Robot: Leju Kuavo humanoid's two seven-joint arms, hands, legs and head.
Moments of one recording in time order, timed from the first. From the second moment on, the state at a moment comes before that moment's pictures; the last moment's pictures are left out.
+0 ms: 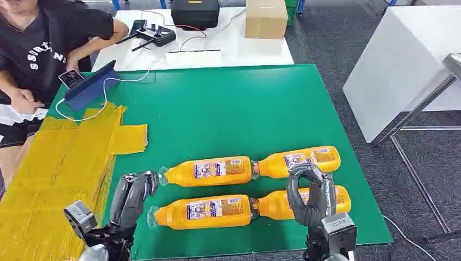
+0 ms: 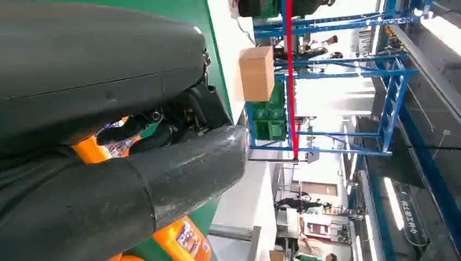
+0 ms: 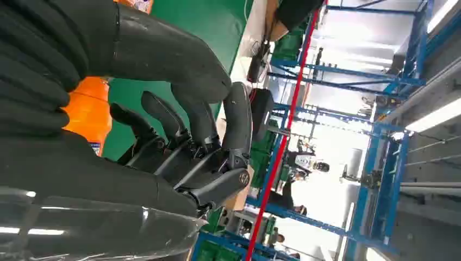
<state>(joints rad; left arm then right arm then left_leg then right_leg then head) 0.10 0.02 -0.31 -1.71 -0.01 -0.03 -0.40 0.21 0.00 0.27 -1.87 0.10 -0.14 -0.46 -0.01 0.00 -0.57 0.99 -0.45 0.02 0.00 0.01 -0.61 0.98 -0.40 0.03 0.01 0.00</state>
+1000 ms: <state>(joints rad) -0.09 0.03 -0.31 -1.32 0.20 -0.01 -0.27 -0.17 0.02 0.40 -1.48 -0.20 -0.18 -0.20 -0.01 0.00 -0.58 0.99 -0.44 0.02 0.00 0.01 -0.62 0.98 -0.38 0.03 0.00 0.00</state>
